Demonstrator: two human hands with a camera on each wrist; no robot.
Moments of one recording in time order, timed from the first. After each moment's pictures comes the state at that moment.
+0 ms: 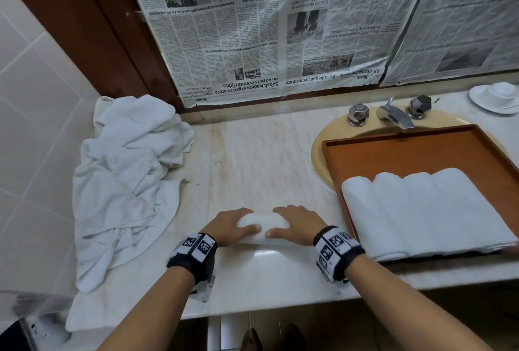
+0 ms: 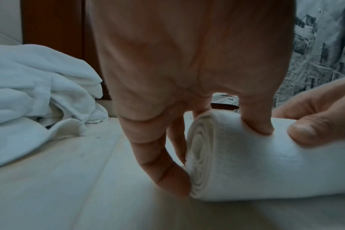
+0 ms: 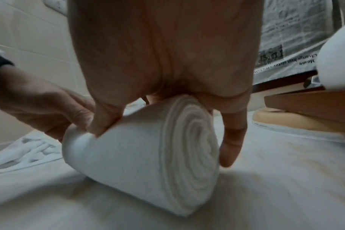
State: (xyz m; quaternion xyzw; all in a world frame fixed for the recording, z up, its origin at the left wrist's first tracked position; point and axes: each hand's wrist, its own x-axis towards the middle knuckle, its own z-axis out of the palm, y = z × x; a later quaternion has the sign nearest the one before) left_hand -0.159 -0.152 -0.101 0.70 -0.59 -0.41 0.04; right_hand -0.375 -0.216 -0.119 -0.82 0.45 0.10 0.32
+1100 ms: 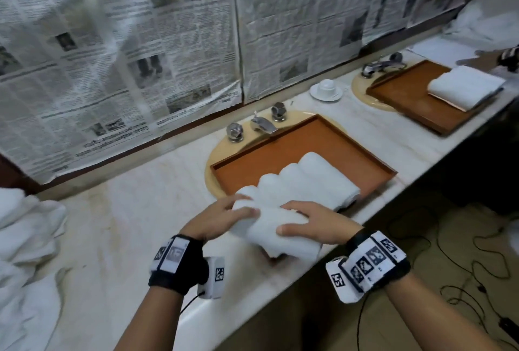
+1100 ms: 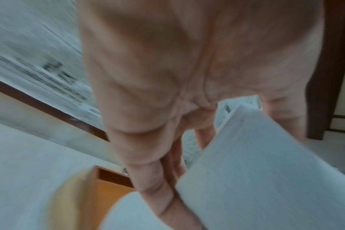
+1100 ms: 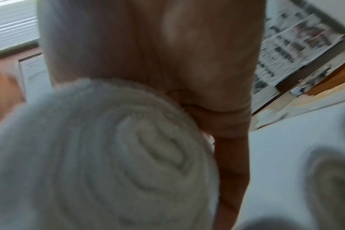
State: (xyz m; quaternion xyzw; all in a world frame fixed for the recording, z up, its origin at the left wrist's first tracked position) left_hand -0.352 -0.219 0.002 0.50 -0.66 -0.55 0.13; right_hand -0.601 -0.157 -0.013 -0.64 0.59 -0.17 0.46
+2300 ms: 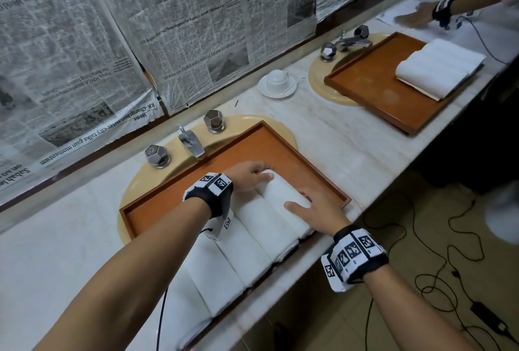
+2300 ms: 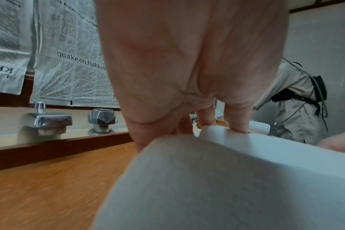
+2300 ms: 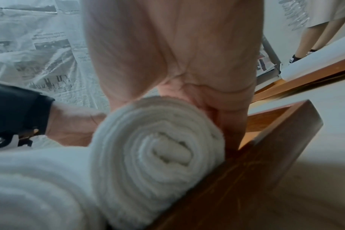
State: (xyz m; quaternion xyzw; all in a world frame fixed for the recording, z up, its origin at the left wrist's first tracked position) left_hand -0.652 -0.421 -0.052 0.42 -0.82 -0.37 -0.11; right_hand -0.831 -0.267 -0.108 -0.52 0.74 -0.25 0.36
